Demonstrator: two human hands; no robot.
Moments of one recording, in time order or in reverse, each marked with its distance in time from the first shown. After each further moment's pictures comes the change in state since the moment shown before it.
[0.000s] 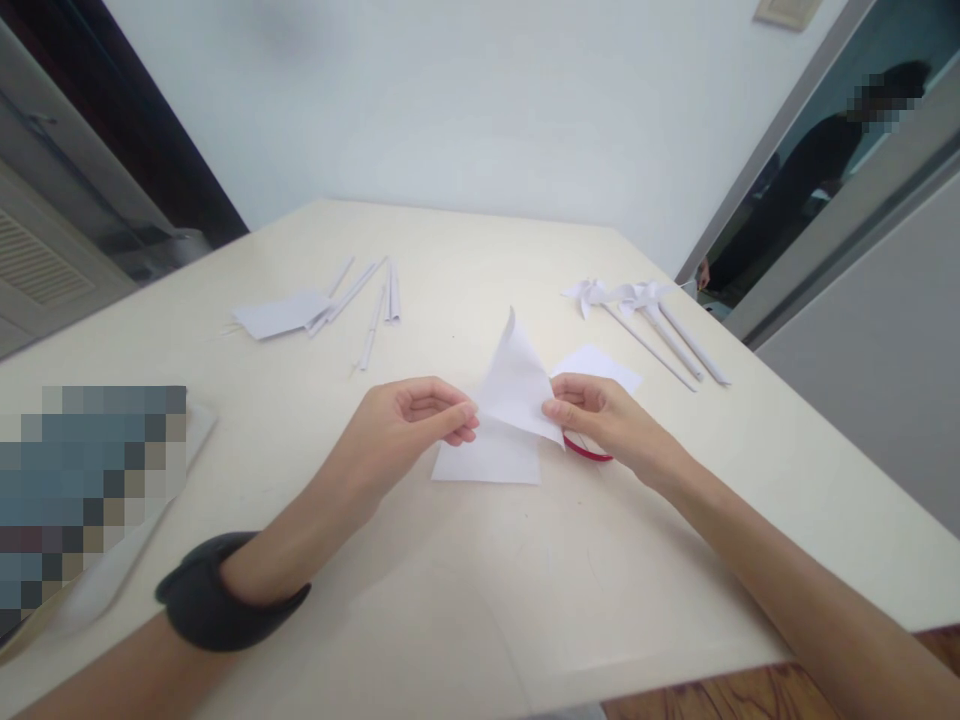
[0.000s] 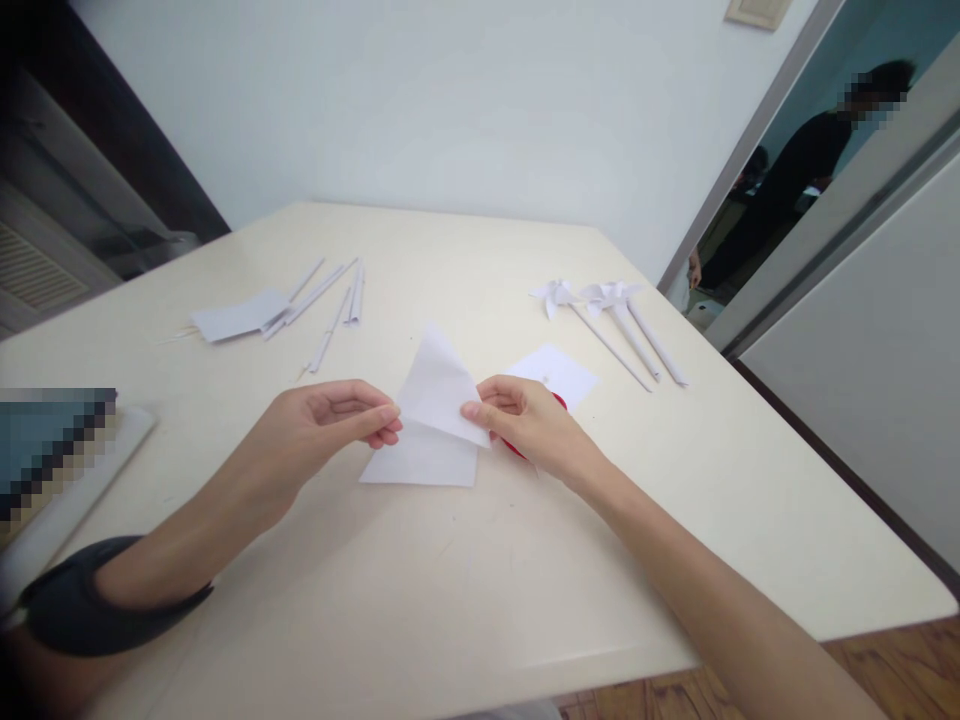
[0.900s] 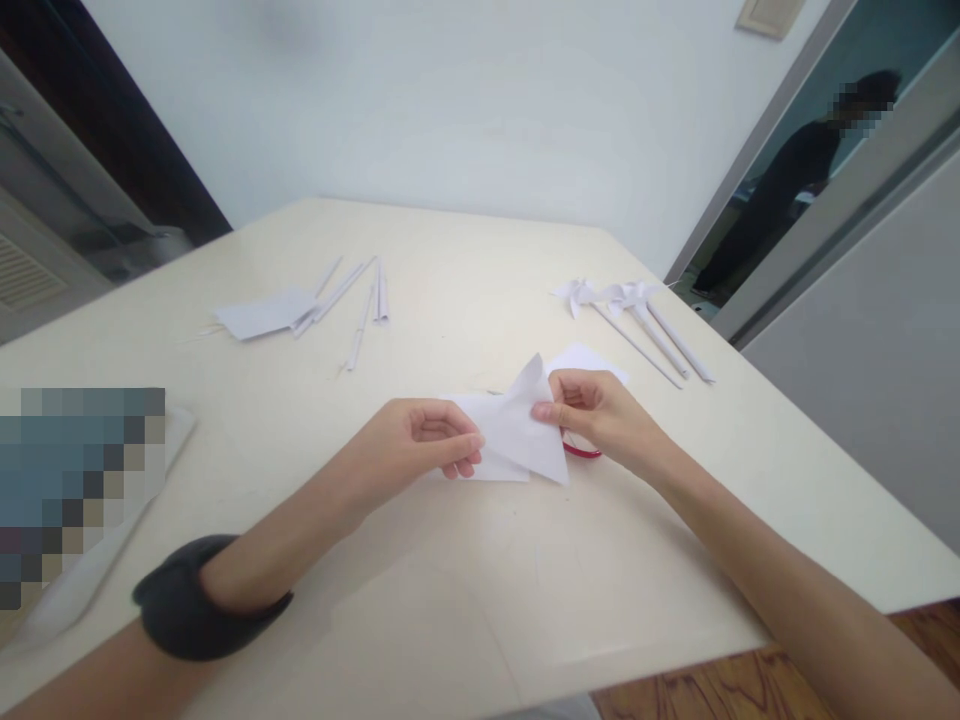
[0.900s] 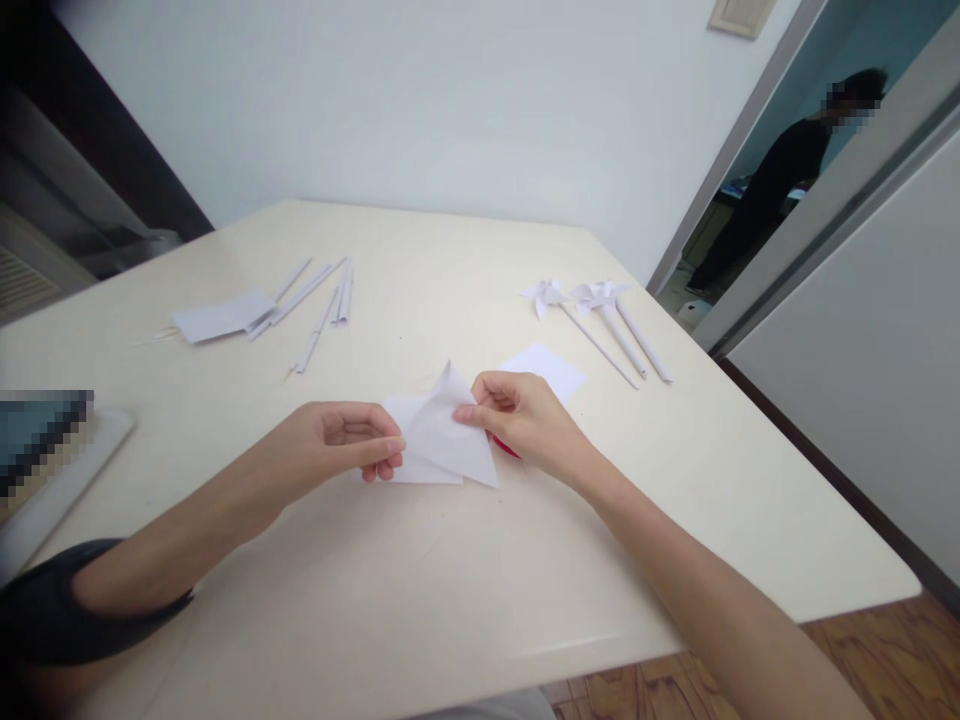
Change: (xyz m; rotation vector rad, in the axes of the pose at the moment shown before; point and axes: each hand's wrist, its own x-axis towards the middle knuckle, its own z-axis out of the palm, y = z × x) left_hand -0.002 0.009 0.002 0.034 -0.263 -0.115; right_hand -0.003 -0.007 -0.006 -0.111 -0.020 -0.089
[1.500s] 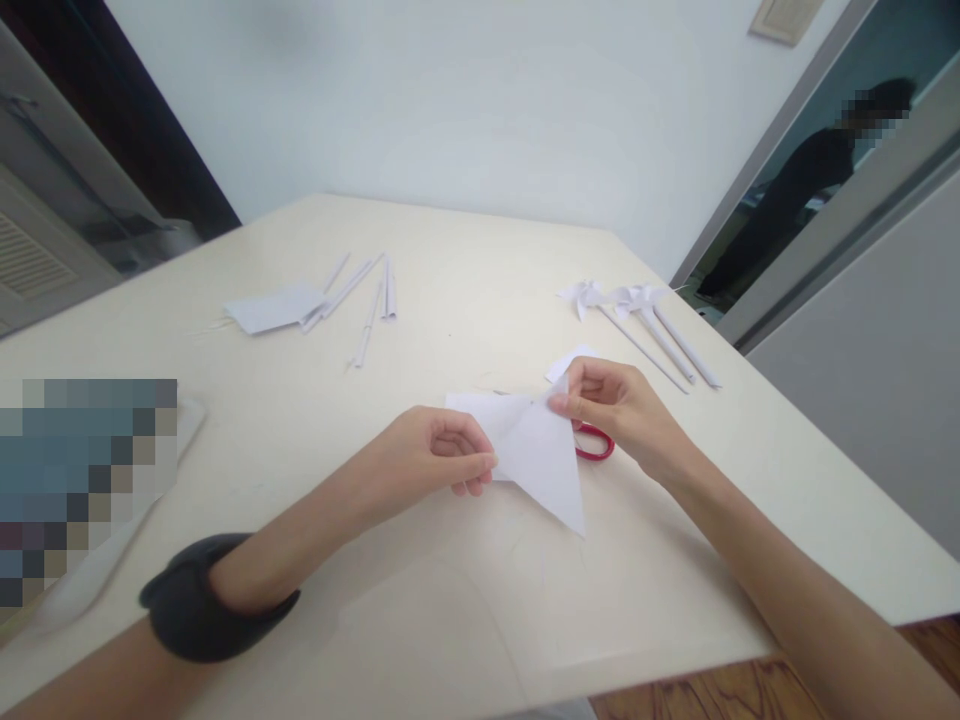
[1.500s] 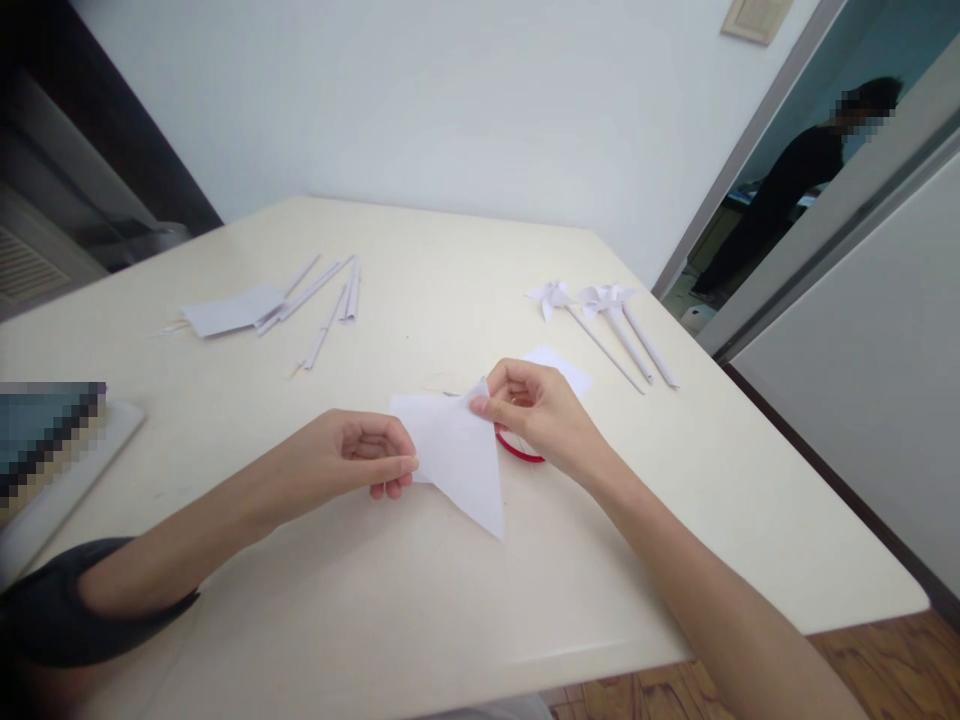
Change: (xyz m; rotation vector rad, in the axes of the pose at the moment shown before) left_hand -0.002 0.000 0.003 0.027 -0.104 -0.007; right_hand -0.001 -0.009 -0.003 0.151 0.047 -0.032
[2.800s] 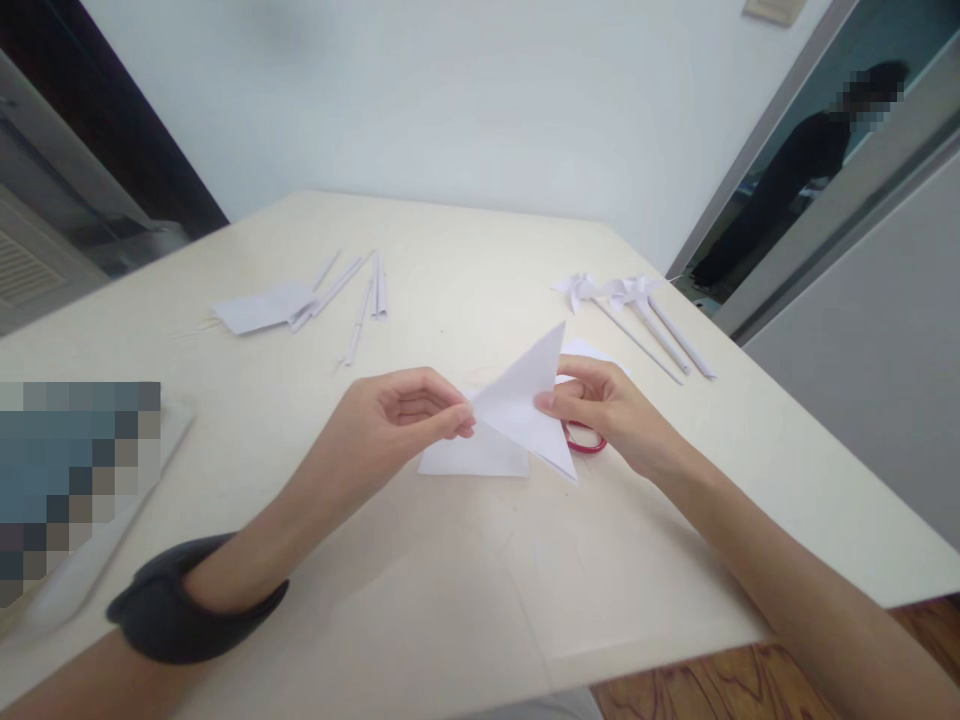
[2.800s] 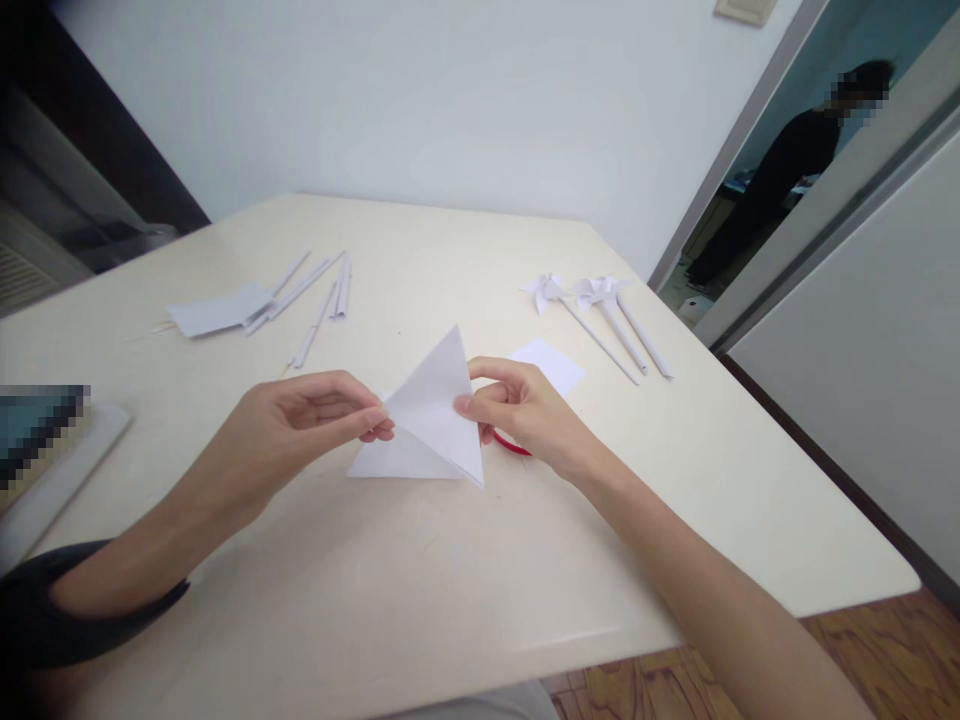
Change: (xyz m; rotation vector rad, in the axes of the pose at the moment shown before) left_hand -0.004 -0.003 -0.002 0.047 0.319 0.233; right_hand -0.002 0.003 0.003 0.127 -0.135 0.012
